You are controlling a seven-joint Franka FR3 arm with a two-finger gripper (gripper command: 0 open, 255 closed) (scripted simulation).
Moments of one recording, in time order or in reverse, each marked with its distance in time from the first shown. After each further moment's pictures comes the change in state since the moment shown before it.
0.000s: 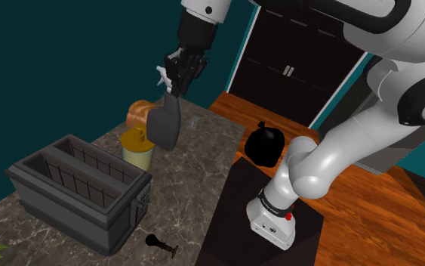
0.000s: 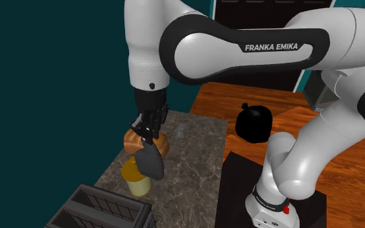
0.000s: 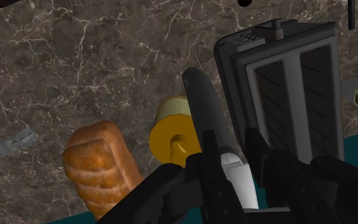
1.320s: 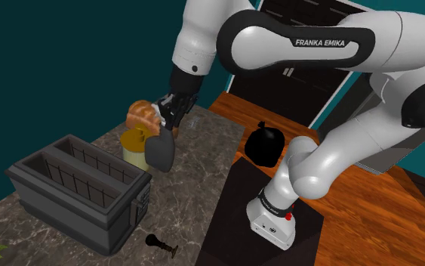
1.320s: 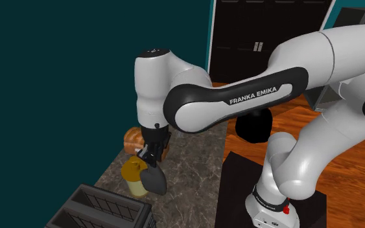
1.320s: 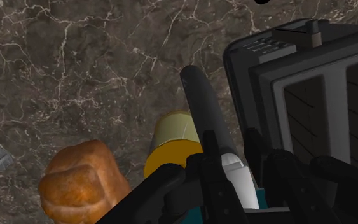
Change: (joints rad) arm 0.009 -0.025 0.014 -0.292 0.017 0.267 -0.016
